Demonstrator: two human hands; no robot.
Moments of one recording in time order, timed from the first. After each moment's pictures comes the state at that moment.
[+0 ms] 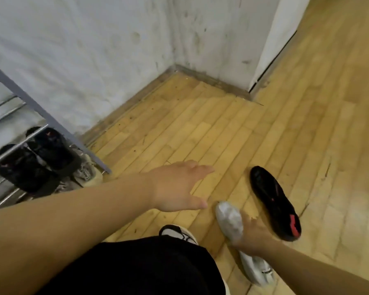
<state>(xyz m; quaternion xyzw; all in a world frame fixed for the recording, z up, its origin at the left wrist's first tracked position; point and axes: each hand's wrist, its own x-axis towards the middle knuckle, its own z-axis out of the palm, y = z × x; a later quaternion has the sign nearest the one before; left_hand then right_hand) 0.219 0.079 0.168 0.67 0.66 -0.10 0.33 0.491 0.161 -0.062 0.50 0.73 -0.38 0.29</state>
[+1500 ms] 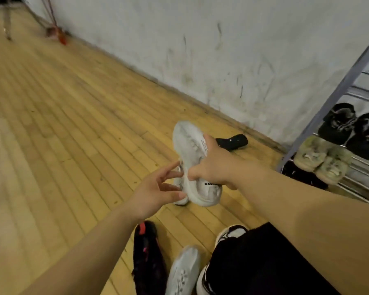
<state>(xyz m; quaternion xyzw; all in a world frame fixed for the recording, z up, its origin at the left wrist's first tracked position) 0.444 -0.694 0.172 -0.24 0.72 0.65 -0.07 0.279 -0.570 0.254 -0.29 0.86 -0.24 0.33</state>
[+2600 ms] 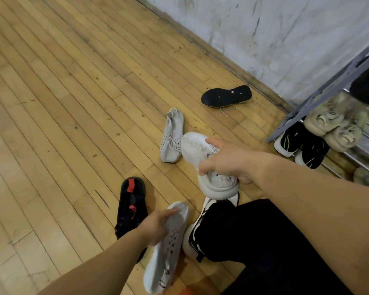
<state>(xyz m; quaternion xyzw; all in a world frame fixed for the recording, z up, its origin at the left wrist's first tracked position) 0.490 -0.615 -0.073 -0.30 0.77 0.50 0.26 0.258 -0.547 0.148 -0.18 0.83 -0.22 0.48</state>
